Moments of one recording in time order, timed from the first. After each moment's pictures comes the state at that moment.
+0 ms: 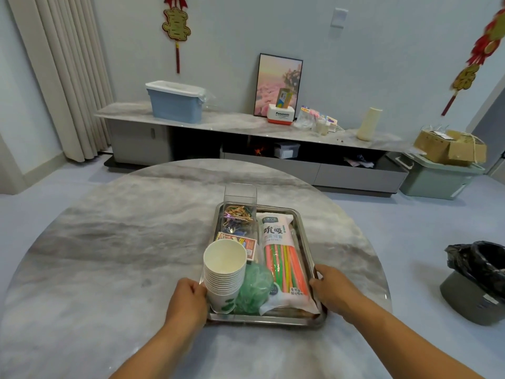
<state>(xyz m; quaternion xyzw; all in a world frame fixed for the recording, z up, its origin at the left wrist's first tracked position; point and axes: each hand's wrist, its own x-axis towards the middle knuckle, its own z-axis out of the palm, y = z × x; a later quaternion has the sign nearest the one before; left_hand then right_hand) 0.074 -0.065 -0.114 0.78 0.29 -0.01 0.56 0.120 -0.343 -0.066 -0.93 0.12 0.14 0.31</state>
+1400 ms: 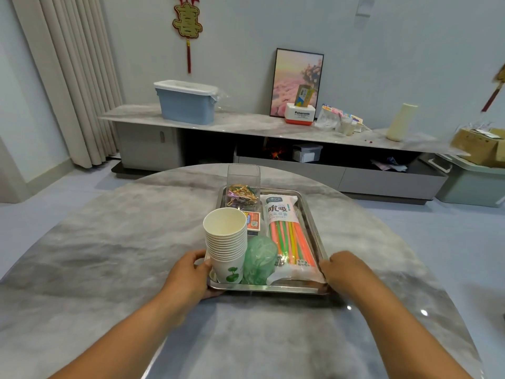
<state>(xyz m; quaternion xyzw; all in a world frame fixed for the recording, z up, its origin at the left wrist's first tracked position) 0.202 -0.014 -0.108 0.69 0.22 0.00 0.69 0.246 -0.285 -0.070 -0.94 0.21 0.12 0.25</state>
